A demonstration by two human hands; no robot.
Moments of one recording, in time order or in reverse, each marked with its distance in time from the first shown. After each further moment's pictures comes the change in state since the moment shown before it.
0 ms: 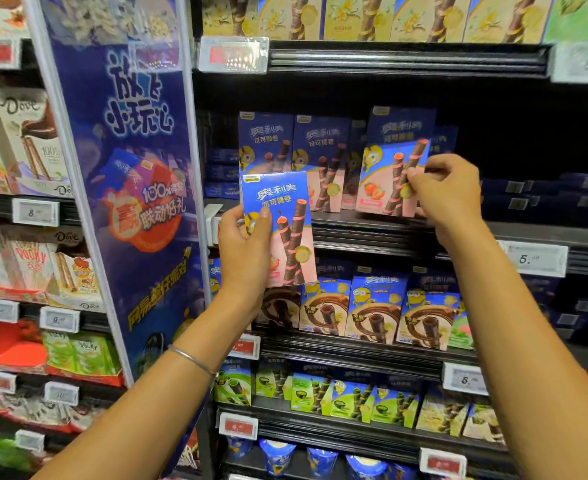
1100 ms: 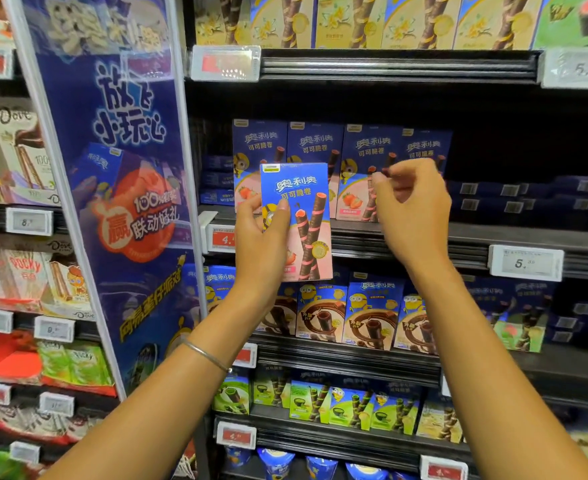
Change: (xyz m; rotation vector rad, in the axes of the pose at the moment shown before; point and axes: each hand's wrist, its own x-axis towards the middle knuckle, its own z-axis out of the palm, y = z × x) left_hand 0.005 0.001 0.025 0.010 -0.115 0.061; right_hand -0.051 -0.010 0.016 -0.106 0.032 -0.345
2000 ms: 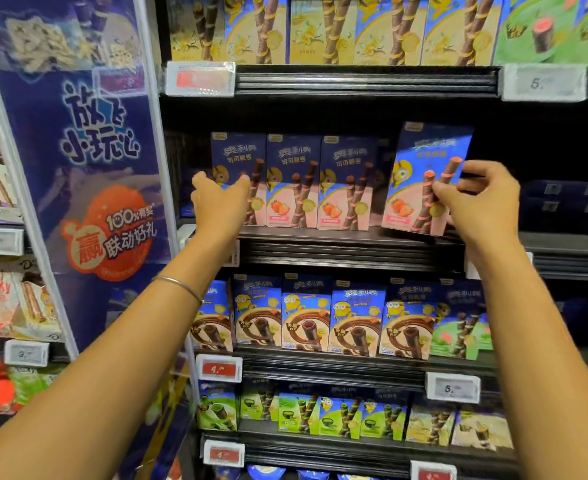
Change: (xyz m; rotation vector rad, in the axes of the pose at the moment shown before) left_hand 0.092 0.023 0.000 0.367 0.129 -0.053; right_hand 0.045 0.042 -0.078 0.104 0.155 0.278
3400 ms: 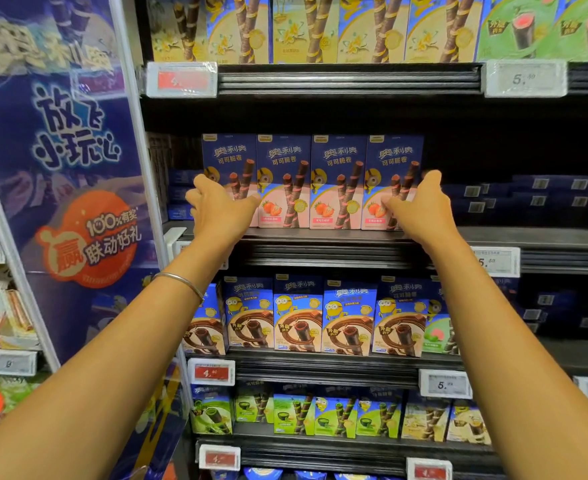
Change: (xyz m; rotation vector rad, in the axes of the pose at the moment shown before) left_hand 0.000 -0.009 0.015 0.330 -0.031 0.080; right_hand 0.011 0.018 0.040 -0.322 -0.242 0.048
